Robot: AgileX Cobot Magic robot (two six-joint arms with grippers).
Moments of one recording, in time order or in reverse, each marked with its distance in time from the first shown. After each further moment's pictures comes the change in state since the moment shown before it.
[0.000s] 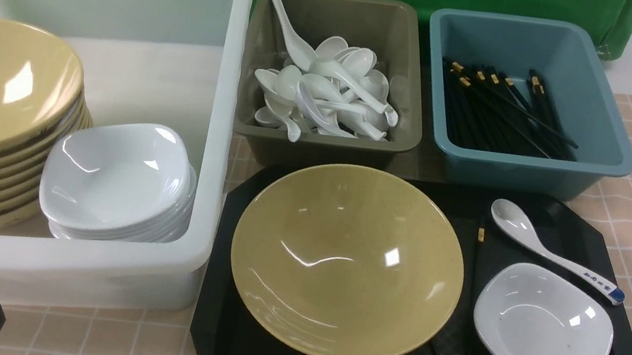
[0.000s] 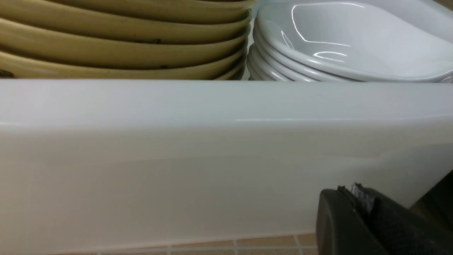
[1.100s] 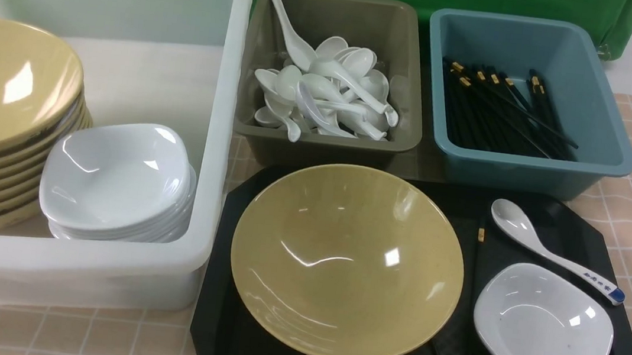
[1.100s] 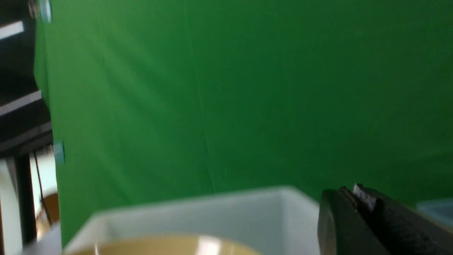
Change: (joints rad) right arm 0.000 0.000 0.003 -0.002 -0.704 0.120; left arm 0.000 0.000 0.001 0.152 -0.723 0.027
